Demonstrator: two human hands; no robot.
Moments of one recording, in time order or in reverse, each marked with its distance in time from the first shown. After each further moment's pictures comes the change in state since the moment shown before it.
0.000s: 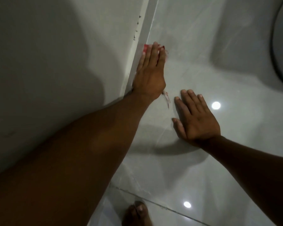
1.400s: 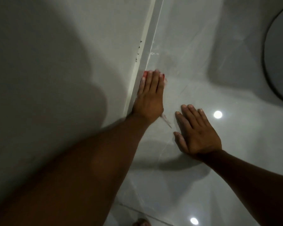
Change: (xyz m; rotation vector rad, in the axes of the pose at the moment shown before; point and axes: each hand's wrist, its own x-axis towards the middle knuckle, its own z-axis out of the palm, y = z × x) left_hand -0.020 -0.006 0.012 0.107 -0.010 0.083; right_hand 0.000 0.000 0.002 0.027 -0.005 0.017
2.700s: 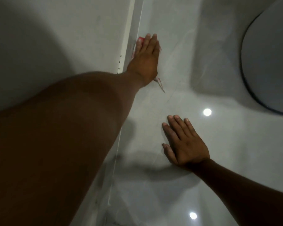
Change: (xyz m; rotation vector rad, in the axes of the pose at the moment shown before) left_hand 0.160 -0.017 -0.044 -0.035 -0.043 0.170; right_hand 0.001 0.002 0.003 -0.003 0.103 -0.024
